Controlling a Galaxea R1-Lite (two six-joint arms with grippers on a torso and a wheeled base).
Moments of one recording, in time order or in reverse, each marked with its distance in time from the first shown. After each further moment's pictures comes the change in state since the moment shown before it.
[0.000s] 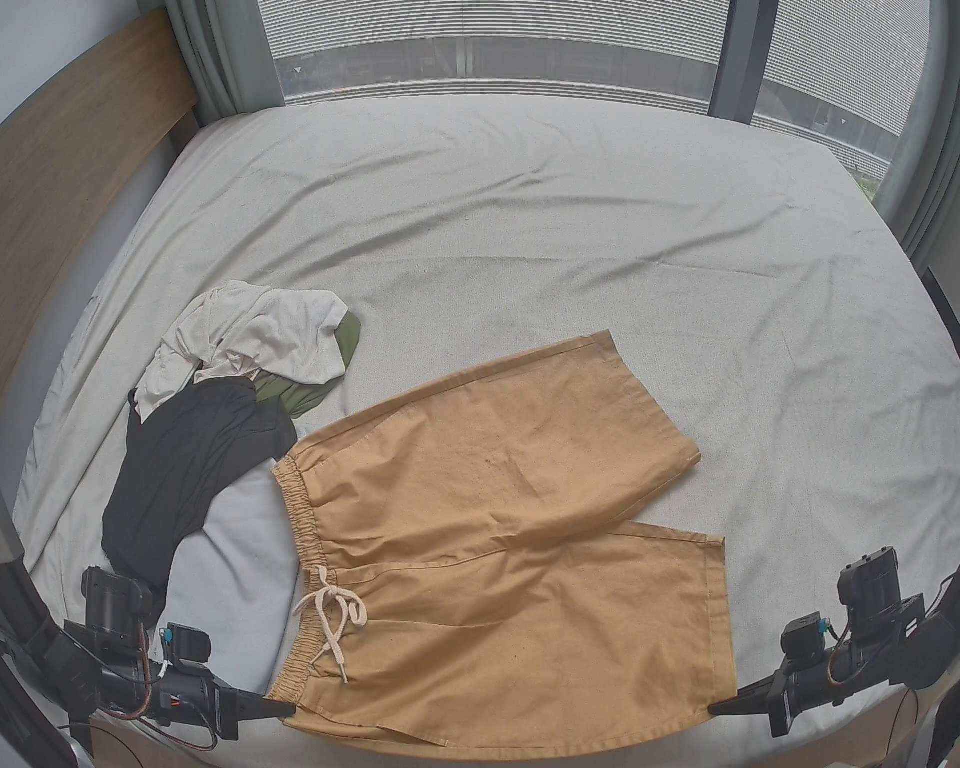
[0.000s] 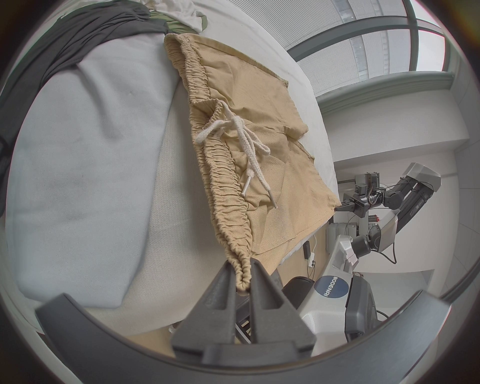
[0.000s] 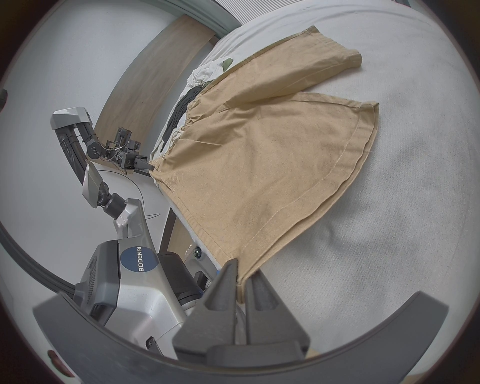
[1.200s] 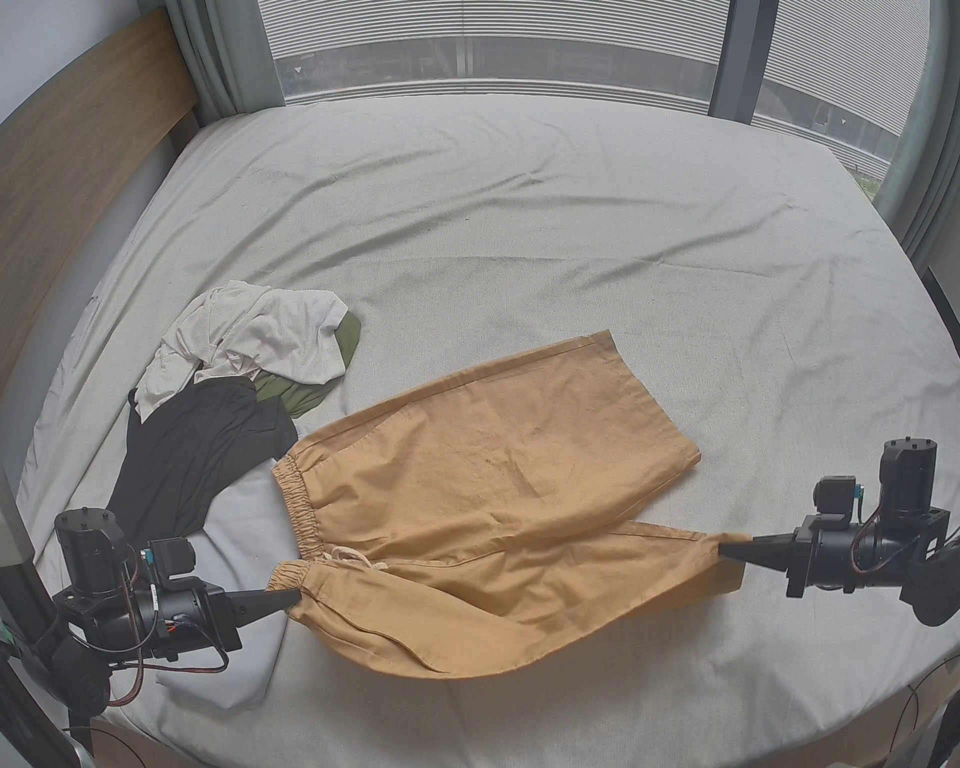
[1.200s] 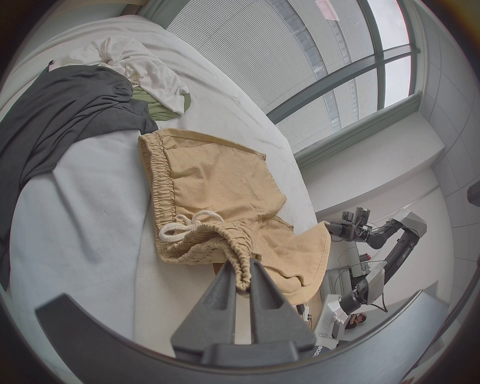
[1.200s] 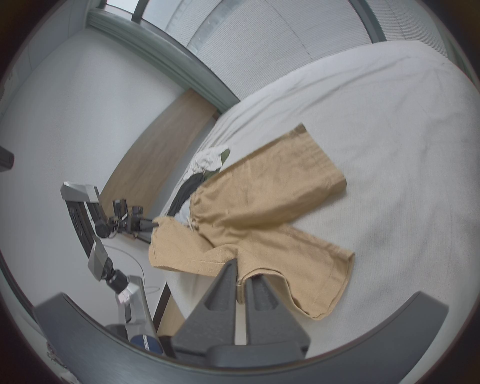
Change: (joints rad) left arm -0.076 0.015 -0.027 -0.614 0.012 -0.445; right arm -0.095 -0.096 -0.290 -0.193 0.103 0.346
